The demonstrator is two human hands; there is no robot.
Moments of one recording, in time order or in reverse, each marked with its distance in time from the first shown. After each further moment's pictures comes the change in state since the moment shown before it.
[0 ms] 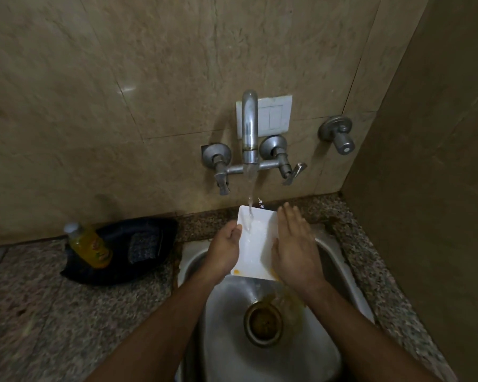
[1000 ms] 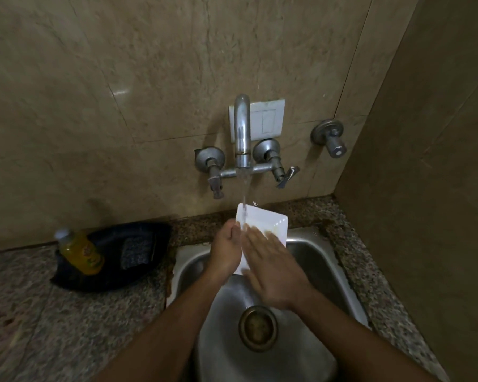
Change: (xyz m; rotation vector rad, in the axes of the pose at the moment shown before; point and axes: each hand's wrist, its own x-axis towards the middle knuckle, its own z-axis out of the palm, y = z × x) left_hand 0.005 0.009 0.017 -0.023 0.129 0.180; right_hand -0.015 -0.003 0.009 -0.090 -0.186 -0.407
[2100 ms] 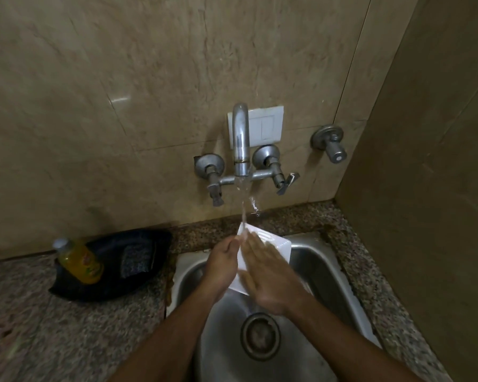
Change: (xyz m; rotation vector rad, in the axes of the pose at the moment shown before) left_hand -0.009 -0.009 -0.010 -0.047 -0.061 -0.121; right_hand 0.006 -0.015 0.002 0.179 -0.023 0.030
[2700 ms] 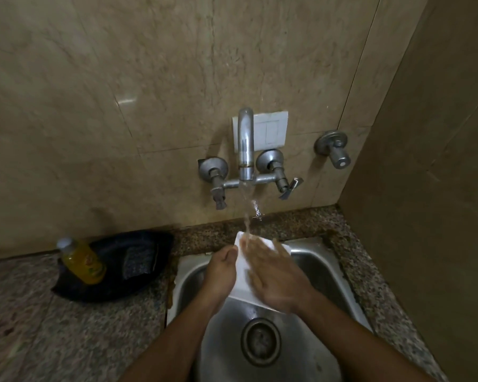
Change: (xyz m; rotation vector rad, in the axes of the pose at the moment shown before) left_hand -0.006 -0.004 -0.001 -0.077 0.018 -0.051; right_hand 0.012 0.007 -0.010 -0.067 -0.067 -0.034
